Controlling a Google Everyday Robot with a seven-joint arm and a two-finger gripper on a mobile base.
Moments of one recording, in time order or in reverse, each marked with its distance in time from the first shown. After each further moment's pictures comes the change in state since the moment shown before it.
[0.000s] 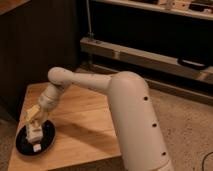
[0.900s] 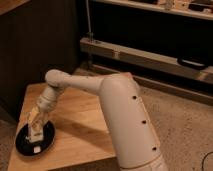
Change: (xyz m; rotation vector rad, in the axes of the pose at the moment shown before) arm -0.007 -0.022 0.013 -0.029 0.035 -0.006
